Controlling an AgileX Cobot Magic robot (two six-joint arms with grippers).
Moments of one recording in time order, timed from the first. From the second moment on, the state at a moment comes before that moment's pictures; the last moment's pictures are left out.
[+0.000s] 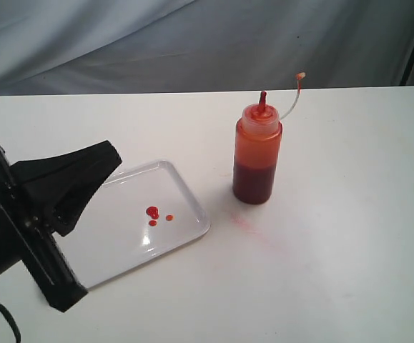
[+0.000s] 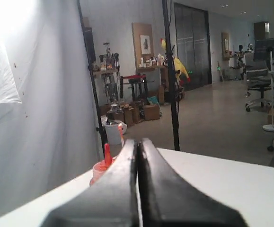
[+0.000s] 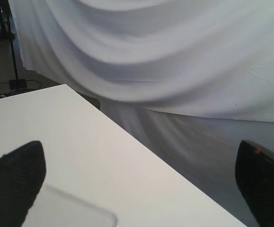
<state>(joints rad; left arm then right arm) -0.51 1.21 -0.19 0.41 -1.15 -0.19 -0.08 1.20 -1.38 1.17 0.99 -1.23</state>
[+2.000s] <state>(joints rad) 0.17 0.01 0.00 -0.07 0.32 0.05 -0.08 1.20 -1.38 1.16 0.96 -1.23</state>
